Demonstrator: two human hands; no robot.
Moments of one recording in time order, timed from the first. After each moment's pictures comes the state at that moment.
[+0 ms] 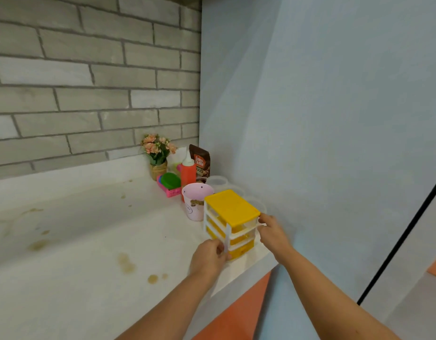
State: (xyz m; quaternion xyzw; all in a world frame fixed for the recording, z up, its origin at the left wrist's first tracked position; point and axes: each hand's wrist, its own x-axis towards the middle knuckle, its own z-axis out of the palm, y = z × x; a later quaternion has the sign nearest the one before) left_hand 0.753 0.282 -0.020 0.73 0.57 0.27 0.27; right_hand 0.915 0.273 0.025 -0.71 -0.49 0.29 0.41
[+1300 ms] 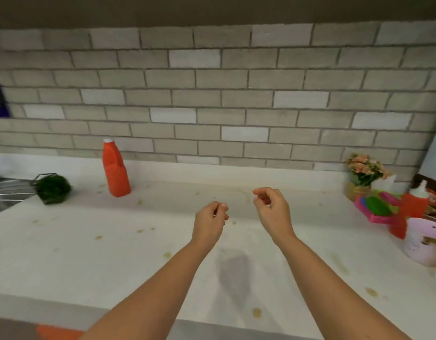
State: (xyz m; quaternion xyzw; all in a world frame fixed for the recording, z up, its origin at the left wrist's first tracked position) left_hand 0.349 0.129 0.076 0.42 0.68 0.58 0.17; right_hand 0.471 0.207 0.095 -0.37 -0.72 0.33 0.49
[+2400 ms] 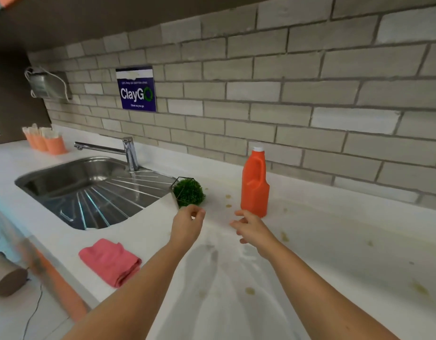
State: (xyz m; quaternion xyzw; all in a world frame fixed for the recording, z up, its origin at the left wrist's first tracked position) left_hand -0.125 -0.011 0.049 0.21 0.84 0.50 0.01; right_hand -0.029 0.122 0.051 -0.25 -0.79 0.55 0.11
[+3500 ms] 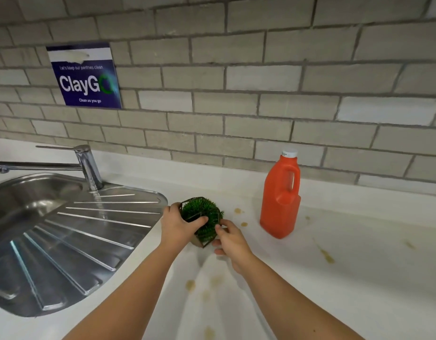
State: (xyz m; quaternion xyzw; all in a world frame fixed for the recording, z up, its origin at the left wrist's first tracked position) left_hand -0.336 0.014 0.026 0.27 0.82 0.50 0.05; right_hand -0.232 0.095 -0.001 -0.37 -0.63 0.66 0.18
